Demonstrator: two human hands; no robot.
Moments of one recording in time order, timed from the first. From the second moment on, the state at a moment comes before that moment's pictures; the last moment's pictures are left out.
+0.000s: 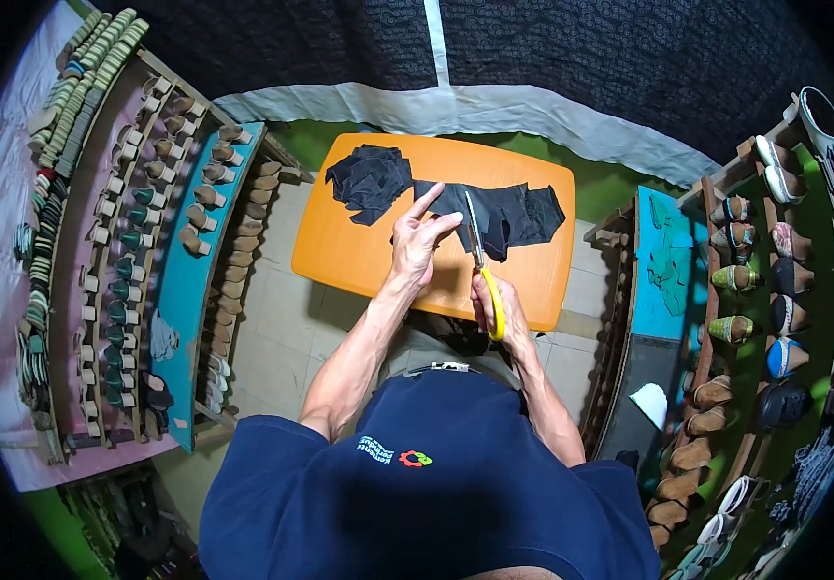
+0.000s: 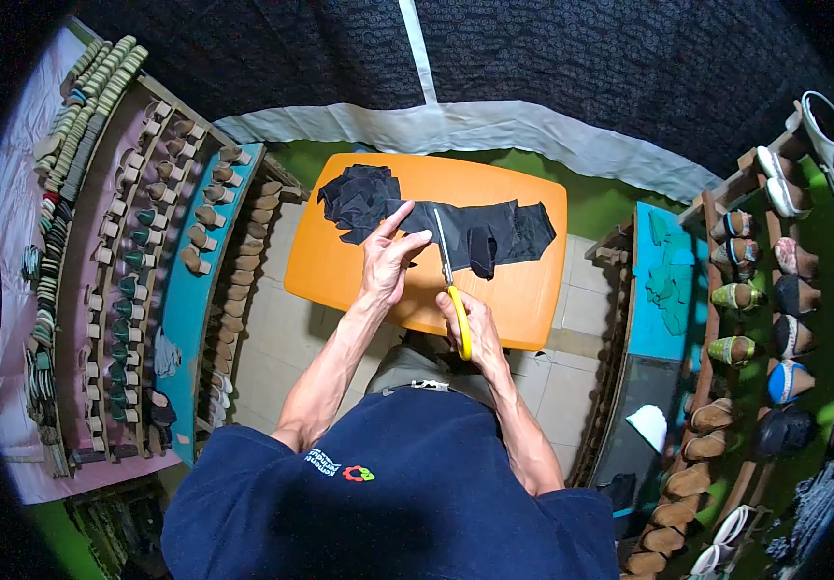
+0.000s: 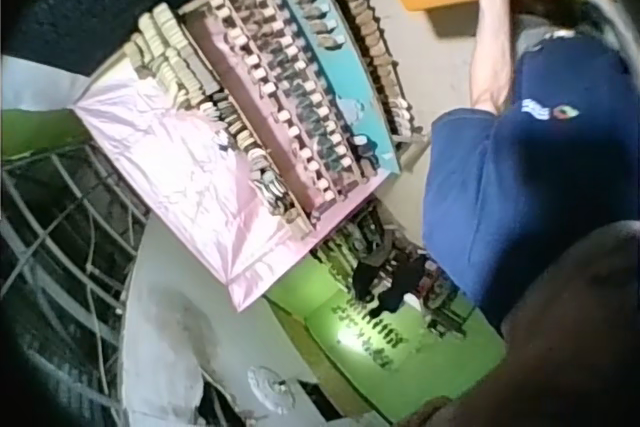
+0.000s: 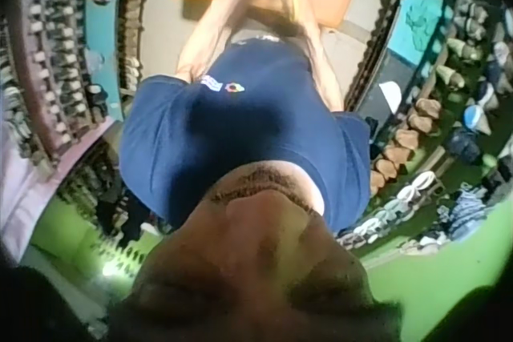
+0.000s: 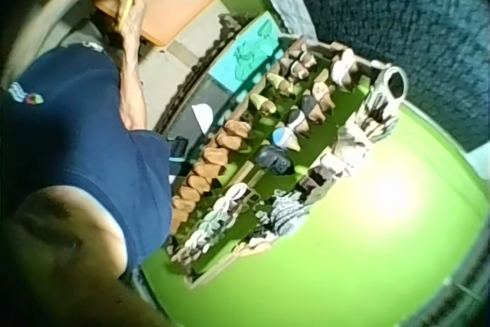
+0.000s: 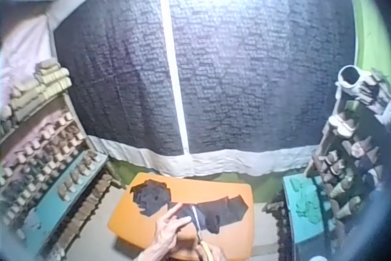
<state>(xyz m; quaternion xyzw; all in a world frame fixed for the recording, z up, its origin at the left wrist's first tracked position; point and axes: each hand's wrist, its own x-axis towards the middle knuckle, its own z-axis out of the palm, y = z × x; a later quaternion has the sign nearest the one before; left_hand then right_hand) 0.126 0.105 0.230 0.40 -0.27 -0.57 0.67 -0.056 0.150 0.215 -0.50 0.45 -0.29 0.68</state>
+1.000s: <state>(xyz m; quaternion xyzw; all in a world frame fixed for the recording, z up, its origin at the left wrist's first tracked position) 0.128 0.103 0.231 0.47 -0.36 -0.55 0.59 -0.075 0.135 0.205 -0.50 0.42 -0.25 0.72</state>
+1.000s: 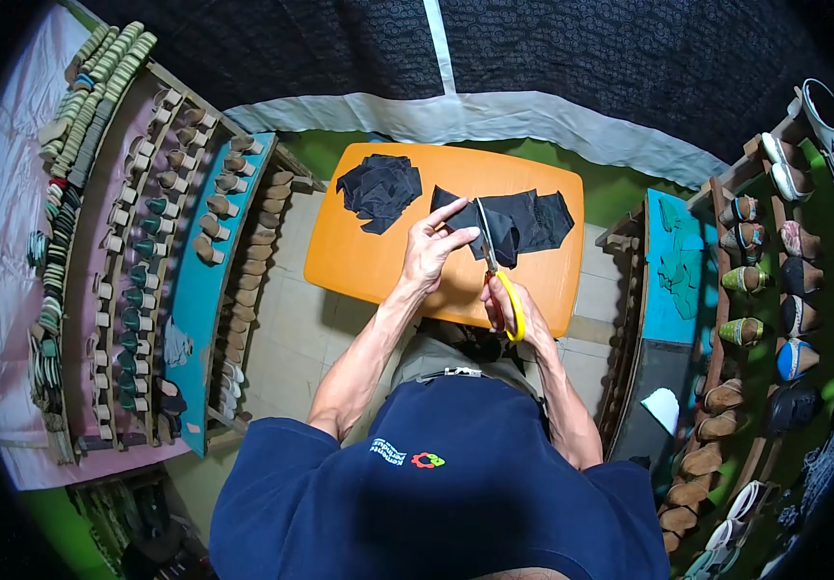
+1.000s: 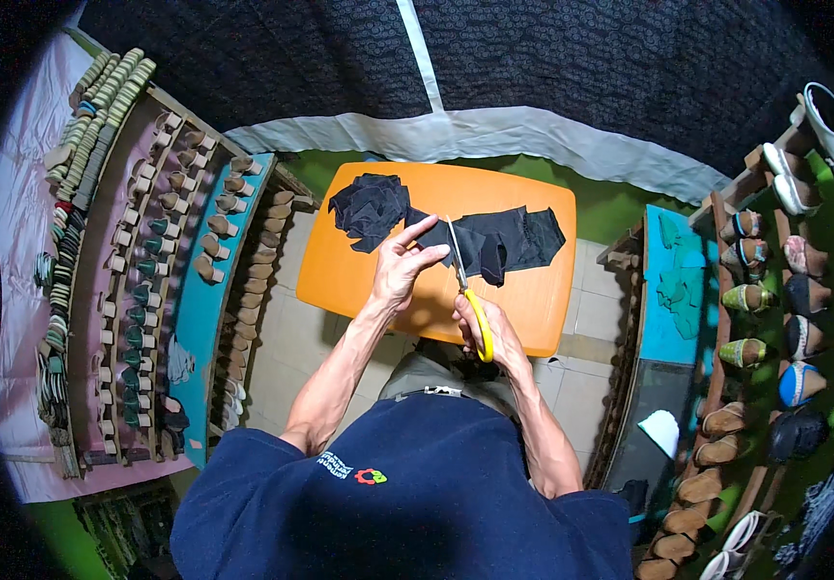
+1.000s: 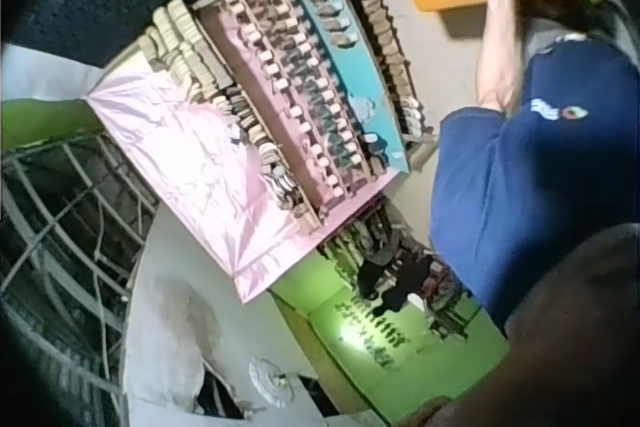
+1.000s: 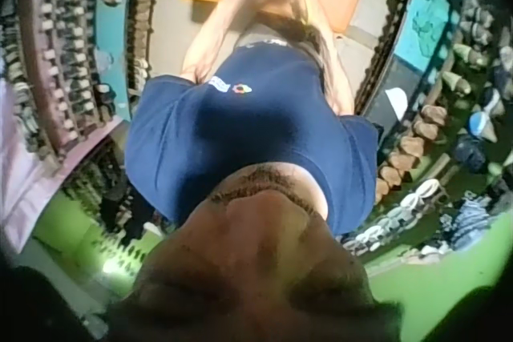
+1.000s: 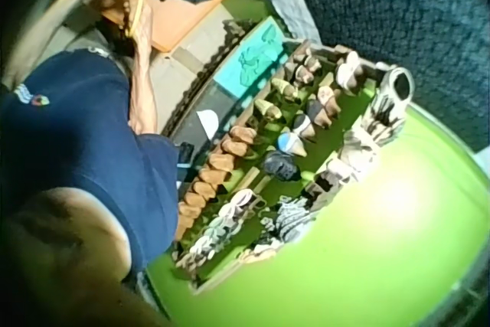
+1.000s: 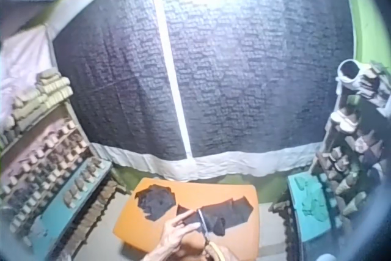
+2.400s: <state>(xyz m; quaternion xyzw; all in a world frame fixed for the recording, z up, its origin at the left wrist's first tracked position) 0.114 0.124 0.202 0.47 -0.28 -0.59 0.60 -0.082 0.174 0.183 -0.55 0.51 -0.22 0.63</state>
